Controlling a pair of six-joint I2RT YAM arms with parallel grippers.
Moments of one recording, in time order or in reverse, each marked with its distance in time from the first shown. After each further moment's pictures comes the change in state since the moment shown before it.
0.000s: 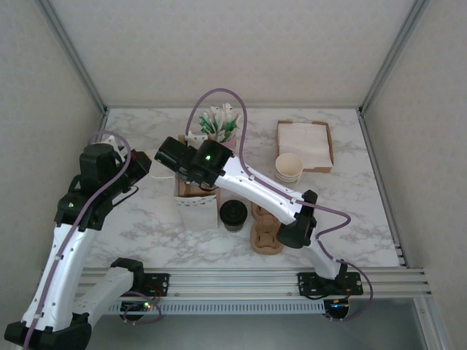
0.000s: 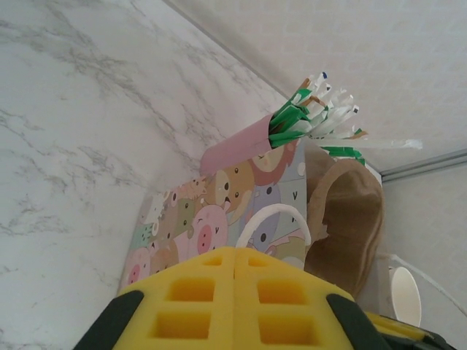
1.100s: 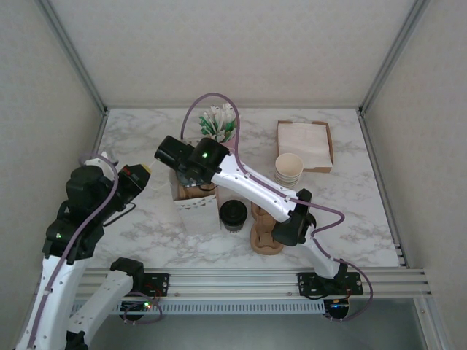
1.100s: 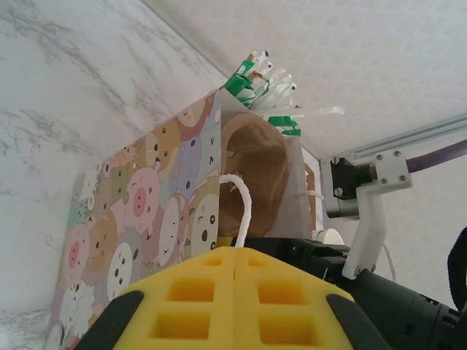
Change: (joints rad) left arm -0.047 -0.186 -0.055 -0.023 0.065 -0.124; right arm -0.022 0.058 0.059 -0.051 -0.132 -0.105
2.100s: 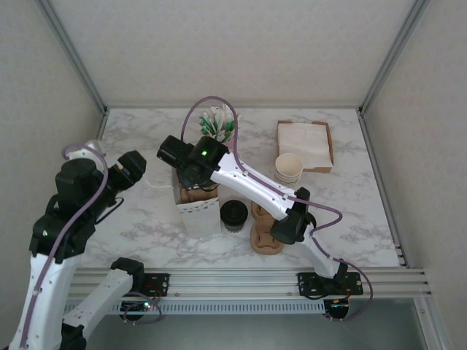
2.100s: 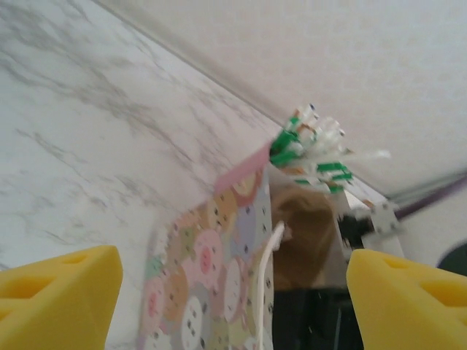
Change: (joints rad) left arm -0.016 0.098 0.198 -0.140 -0.257 0.186; right arm -0.019 0.018 0.002 -0.034 -0.092 -0.043
